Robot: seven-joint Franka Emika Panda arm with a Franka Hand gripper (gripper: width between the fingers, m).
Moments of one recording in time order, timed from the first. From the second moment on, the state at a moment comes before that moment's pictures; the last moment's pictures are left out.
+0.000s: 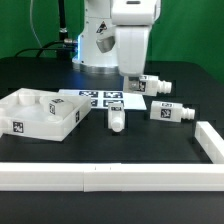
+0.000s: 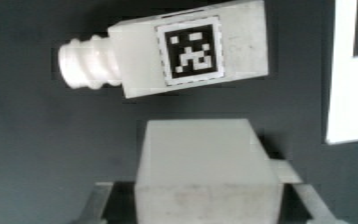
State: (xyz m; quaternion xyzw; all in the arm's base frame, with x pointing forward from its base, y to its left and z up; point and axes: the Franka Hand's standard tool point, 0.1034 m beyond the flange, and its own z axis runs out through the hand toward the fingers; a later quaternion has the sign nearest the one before) arm 0.460 0.033 0.076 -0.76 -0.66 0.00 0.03
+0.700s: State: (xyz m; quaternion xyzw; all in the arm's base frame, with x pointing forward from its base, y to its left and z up) arm 0.454 0.035 0.077 -0.70 -0.71 0.01 0.04
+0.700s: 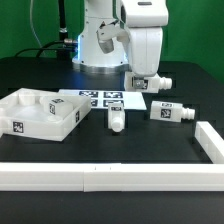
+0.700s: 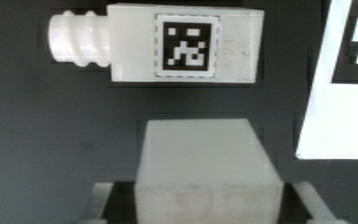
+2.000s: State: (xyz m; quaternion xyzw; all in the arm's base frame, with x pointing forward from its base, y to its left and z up) arm 0.441 0.018 0.069 -0.40 -0.91 0.00 0.06
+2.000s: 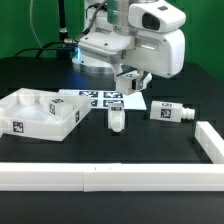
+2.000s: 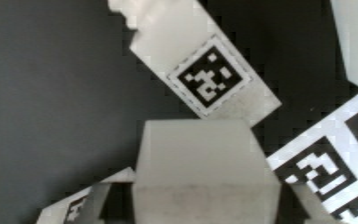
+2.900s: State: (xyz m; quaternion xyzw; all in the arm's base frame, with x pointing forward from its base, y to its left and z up) arm 0.437 0.023 0.039 -0.24 -0.97 -0.01 0.10
